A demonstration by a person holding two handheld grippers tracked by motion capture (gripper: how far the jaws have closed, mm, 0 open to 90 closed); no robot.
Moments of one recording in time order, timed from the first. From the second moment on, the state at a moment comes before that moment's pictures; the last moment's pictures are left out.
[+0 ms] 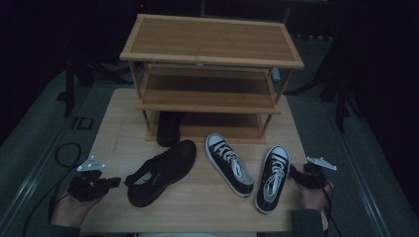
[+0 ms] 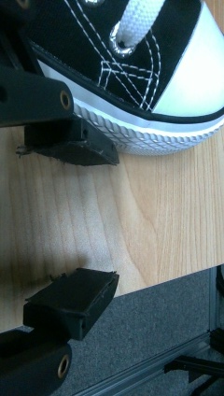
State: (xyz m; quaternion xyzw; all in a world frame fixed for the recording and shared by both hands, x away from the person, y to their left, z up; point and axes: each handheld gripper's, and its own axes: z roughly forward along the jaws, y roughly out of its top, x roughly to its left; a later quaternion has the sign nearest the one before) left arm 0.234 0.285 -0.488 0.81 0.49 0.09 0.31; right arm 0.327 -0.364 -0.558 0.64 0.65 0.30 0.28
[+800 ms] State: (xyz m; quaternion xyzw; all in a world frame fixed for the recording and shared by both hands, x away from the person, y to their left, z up) left arm 0.282 0.220 -0.518 0.85 0.42 0.05 0.32; right arm 0.328 -0.364 -0.558 0.64 0.65 0.30 0.28
